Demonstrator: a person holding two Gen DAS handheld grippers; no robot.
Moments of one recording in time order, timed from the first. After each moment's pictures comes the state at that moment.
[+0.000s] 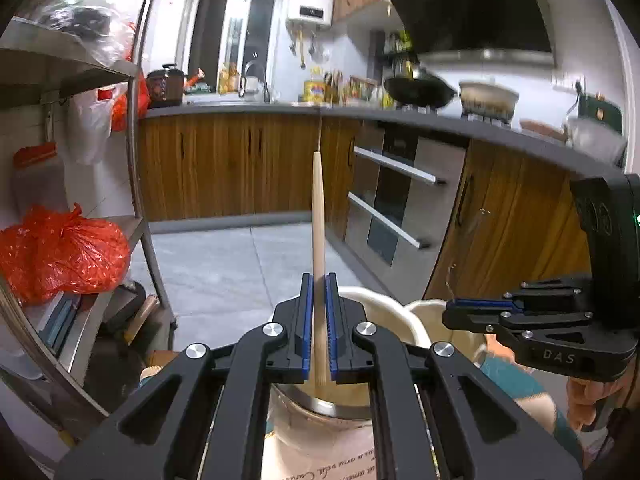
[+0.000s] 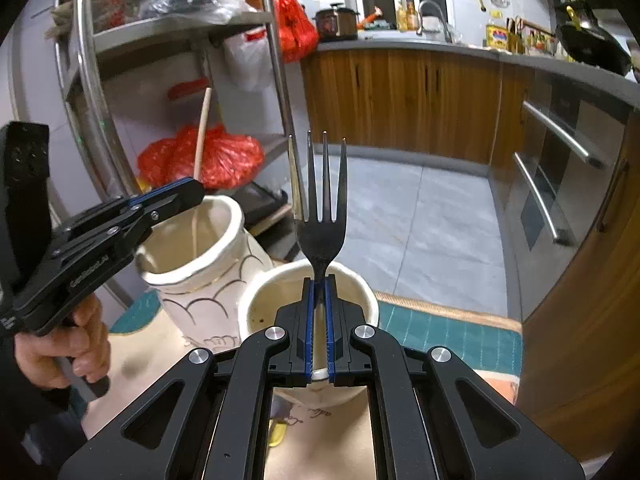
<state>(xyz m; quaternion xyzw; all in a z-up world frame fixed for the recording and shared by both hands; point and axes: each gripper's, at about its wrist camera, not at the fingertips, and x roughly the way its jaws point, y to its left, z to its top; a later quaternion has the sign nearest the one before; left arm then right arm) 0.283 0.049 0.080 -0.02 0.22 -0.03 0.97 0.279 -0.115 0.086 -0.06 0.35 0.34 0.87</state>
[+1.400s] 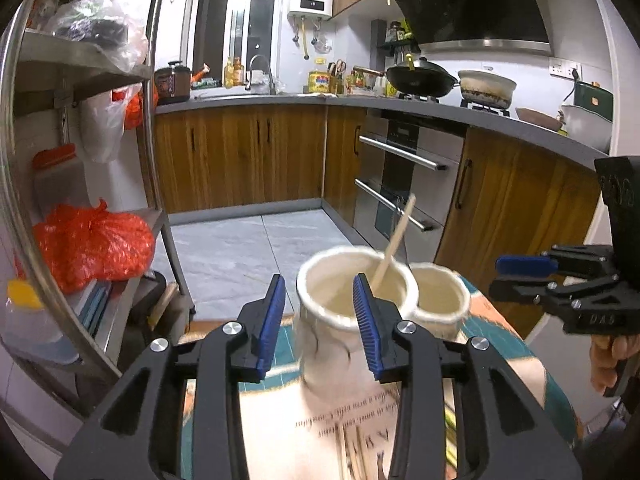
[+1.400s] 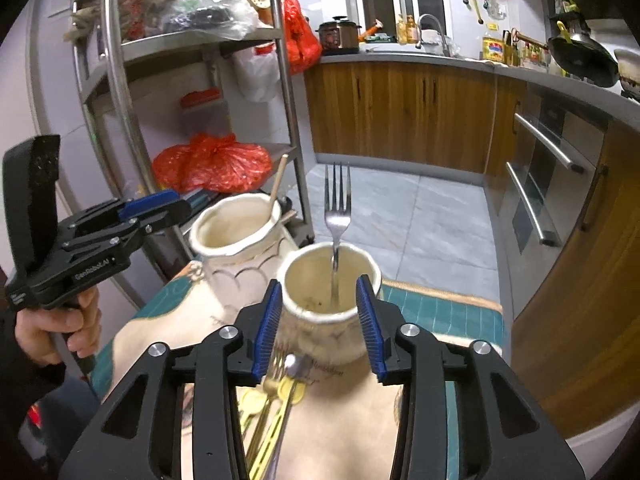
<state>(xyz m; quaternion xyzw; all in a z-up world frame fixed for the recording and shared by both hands) 0.222 0.063 0.095 -0.01 0.24 -0.02 0.97 0.222 -0.150 0.114 -0.06 0.32 0.35 0.88</state>
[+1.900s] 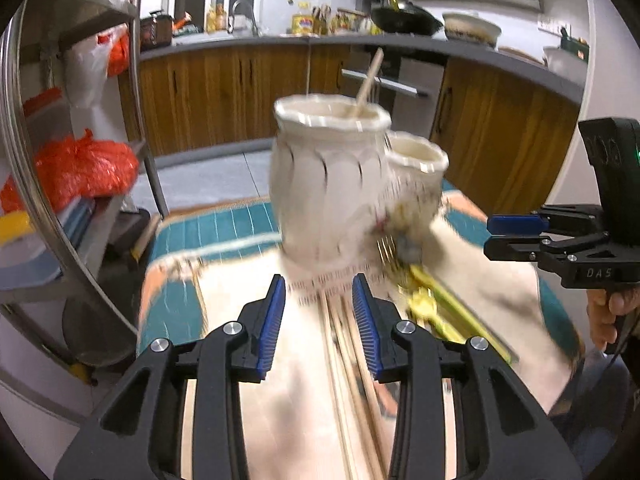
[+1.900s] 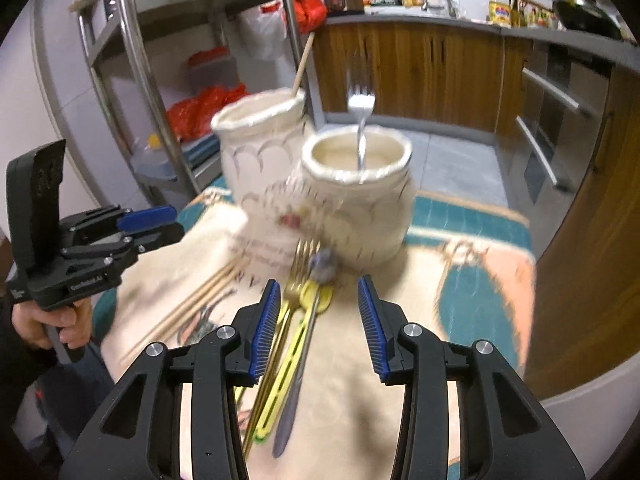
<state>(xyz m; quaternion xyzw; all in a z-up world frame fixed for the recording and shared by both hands) 0.171 0.056 0.020 -0.01 0.34 -0.06 0.94 0.181 -0.152 0.050 -0.06 0.39 0.36 0.84</state>
